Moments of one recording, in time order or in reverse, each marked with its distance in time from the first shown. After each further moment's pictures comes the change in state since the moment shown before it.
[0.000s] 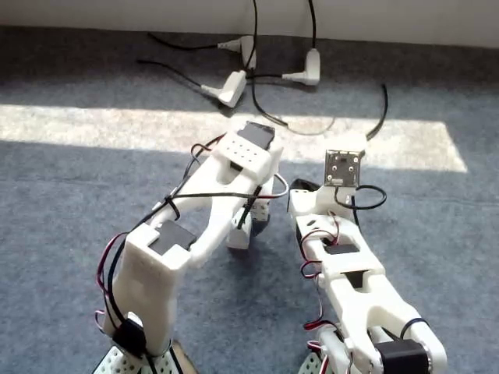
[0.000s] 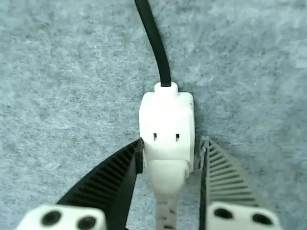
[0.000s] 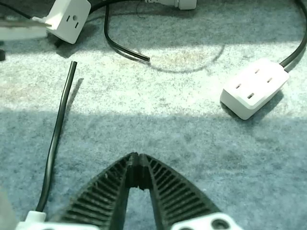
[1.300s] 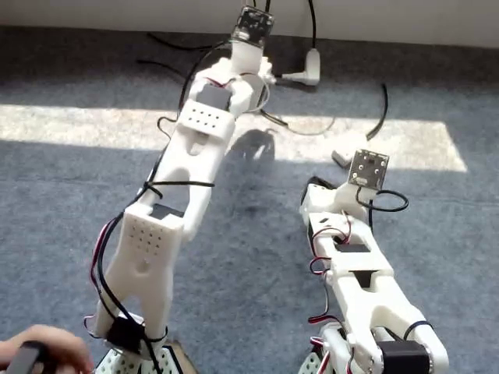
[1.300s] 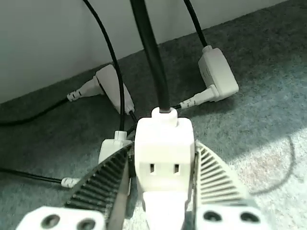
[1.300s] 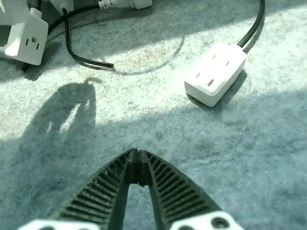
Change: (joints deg) left arm -11.8 15.5 -31.6 -51.8 -27.6; right arm 5.4 0.0 0.0 0.0 -8.4
